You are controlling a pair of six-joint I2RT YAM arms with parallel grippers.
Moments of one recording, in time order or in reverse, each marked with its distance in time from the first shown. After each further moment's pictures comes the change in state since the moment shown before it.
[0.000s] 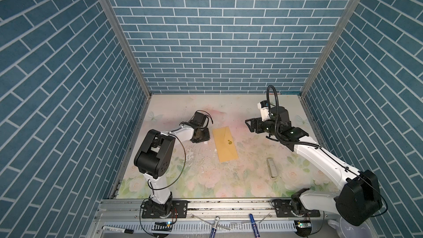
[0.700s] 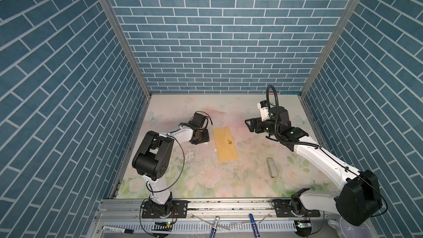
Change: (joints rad) left arm 0.000 -0.029 -0.027 -0.019 0.000 0.000; right arm 0.005 0.000 0.000 0.006 0.000 0.000
